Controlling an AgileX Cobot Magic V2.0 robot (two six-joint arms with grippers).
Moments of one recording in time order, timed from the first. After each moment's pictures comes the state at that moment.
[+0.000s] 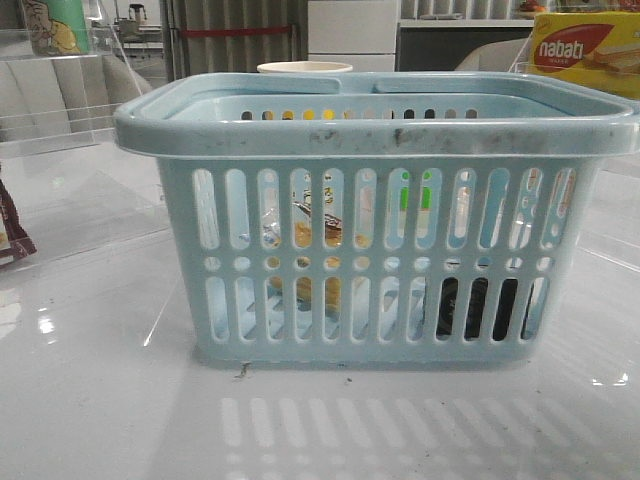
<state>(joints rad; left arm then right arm) -0.07 0.02 -0.10 -0.09 0.26 0.20 0.44 0.66 -0.77 0.09 0.87 -0.20</state>
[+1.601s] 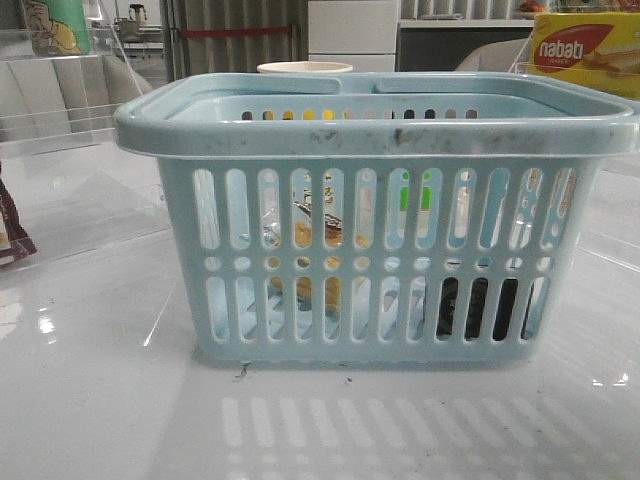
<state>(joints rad) -0.04 -0.01 0.01 -0.10 0.04 0.20 0.44 0.66 -0.77 0.09 0.87 -0.20</state>
